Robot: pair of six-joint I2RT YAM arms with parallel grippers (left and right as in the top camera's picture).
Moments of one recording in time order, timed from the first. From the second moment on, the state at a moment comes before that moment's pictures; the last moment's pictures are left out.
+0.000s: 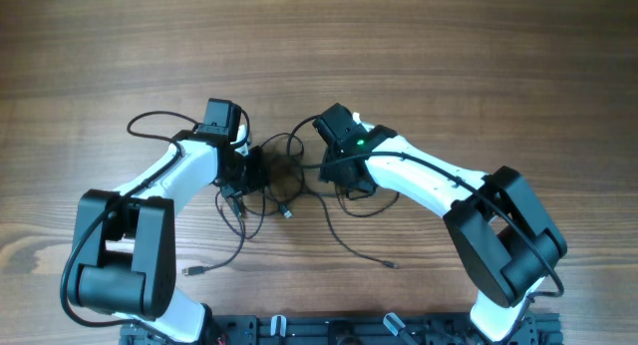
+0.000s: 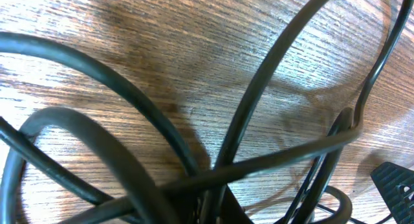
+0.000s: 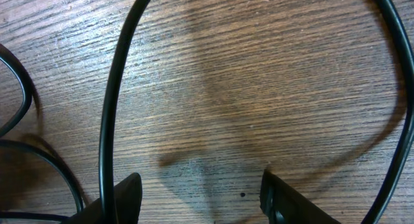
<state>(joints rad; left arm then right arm) -0.16 1.74 0.90 -0.58 0.34 -0.51 0.67 1.91 1.17 -0.59 0.00 0.90</state>
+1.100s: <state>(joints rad) -0.16 1.74 0.90 -0.58 0.33 -0.51 0.71 1.79 1.10 -0.61 0.01 0.95</state>
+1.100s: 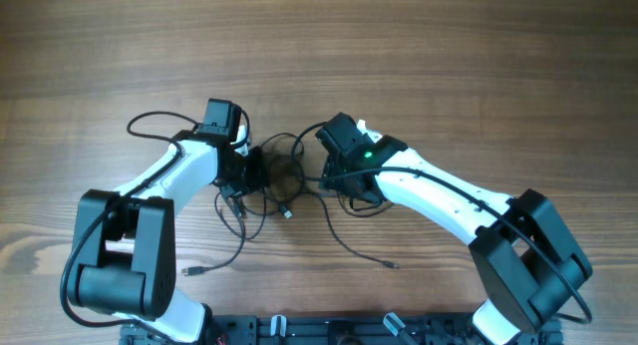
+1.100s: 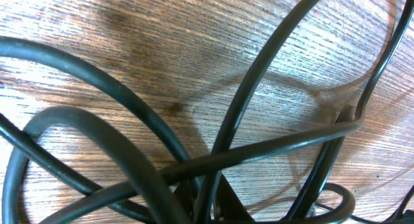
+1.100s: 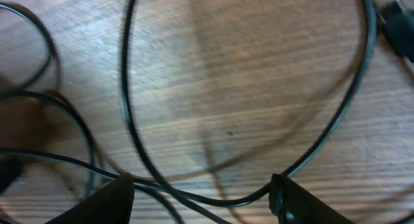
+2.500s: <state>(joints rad) -0.16 1.74 0.90 -0.59 0.33 -0.51 0.75 1.86 1.10 -0.51 0.22 1.12</state>
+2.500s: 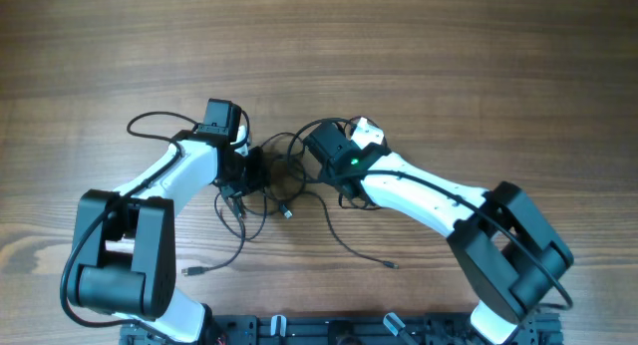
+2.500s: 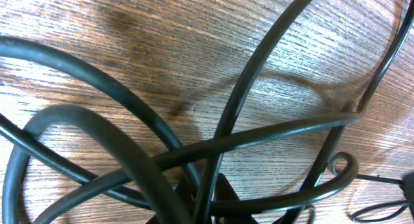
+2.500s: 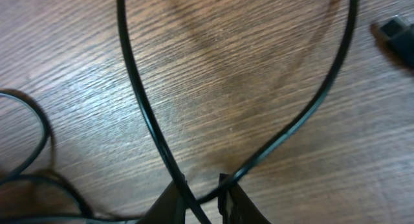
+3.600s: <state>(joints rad) -0.16 1.74 0.90 -0.59 0.33 -0.51 -0.34 1.62 1.09 -0.61 0.15 0.60</state>
